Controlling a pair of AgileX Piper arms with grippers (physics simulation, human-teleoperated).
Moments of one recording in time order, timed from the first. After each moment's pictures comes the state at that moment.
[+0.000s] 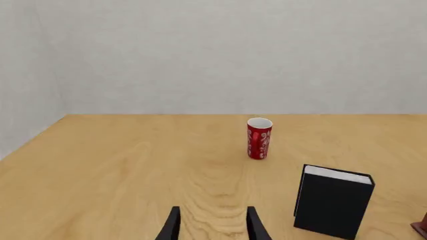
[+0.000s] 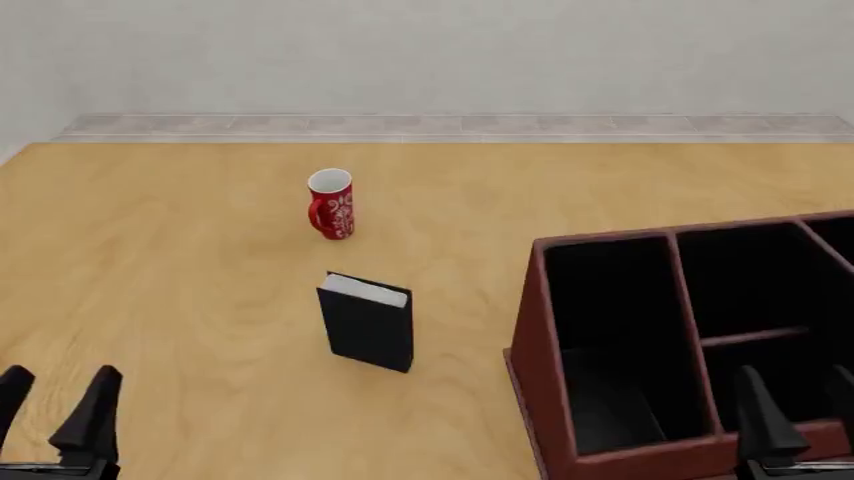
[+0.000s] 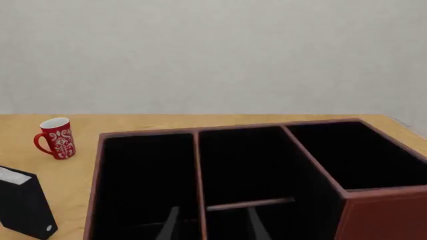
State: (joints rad) left arm 0.00 0.00 0.00 0.00 0.00; right arm 0.00 0.00 0.00 0.00 0.00
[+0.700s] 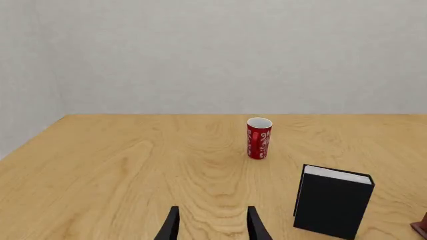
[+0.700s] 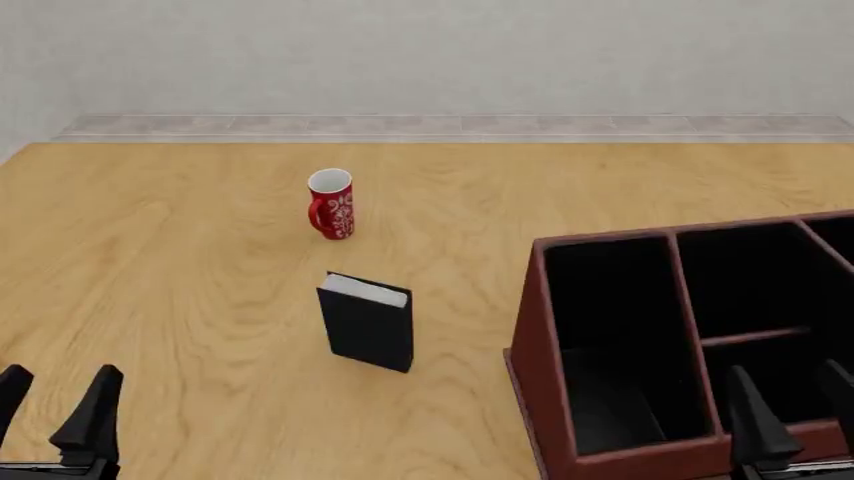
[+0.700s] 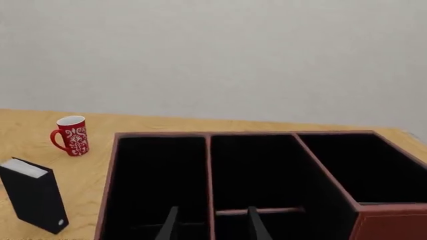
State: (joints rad) left arm 0.00 0.01 0.00 0.00 0.00; right arm 0.06 0.00 -0.01 -0.01 -0.03
